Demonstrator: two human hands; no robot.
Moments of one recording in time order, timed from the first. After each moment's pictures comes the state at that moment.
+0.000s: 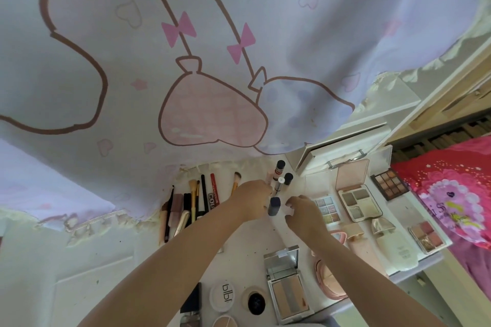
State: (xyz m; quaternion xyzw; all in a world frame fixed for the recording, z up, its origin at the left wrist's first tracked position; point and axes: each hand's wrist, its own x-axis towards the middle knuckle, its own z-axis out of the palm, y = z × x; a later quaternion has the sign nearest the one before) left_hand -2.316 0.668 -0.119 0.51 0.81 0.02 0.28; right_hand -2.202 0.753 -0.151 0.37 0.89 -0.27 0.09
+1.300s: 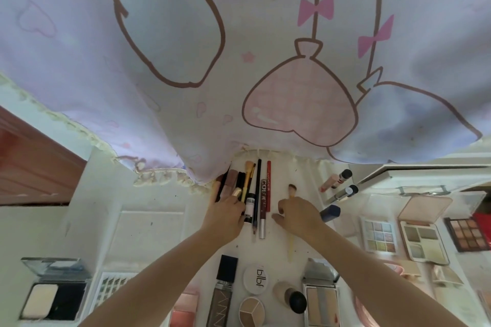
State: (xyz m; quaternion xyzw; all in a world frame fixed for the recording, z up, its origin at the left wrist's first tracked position) left_hand -2.325 0.512 -0.171 0.34 0.92 0.01 0.18; right_hand -2.279 0.683 -0.152 0.07 0.95 -0.12 0.28
